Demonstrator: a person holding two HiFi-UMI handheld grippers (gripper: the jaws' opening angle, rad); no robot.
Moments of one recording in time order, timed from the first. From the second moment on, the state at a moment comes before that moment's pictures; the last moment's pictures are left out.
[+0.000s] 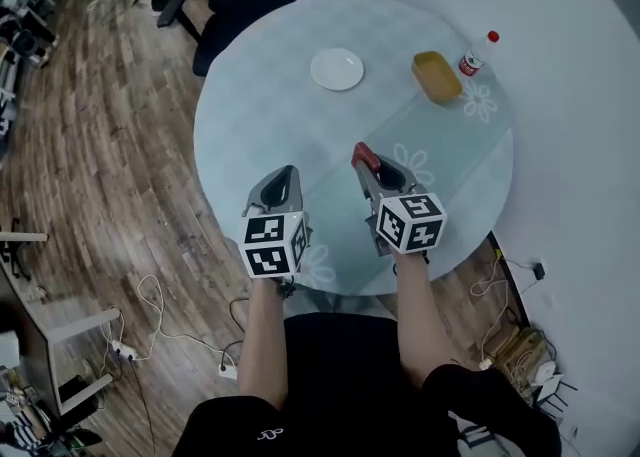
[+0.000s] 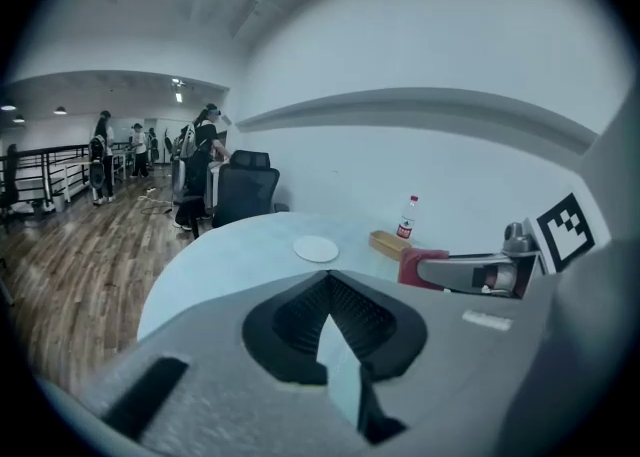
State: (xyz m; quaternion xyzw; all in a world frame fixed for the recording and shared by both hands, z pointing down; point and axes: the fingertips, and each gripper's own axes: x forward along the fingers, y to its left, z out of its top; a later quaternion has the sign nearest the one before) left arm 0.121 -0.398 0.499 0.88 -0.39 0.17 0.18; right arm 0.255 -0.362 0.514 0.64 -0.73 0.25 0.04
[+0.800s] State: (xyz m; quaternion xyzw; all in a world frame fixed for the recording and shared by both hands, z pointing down) left arm 0.149 -0.511 0.553 0.87 -0.37 0.23 0.21; right arm 0.304 -0.475 0.585 0.64 -0.69 0.34 0.05
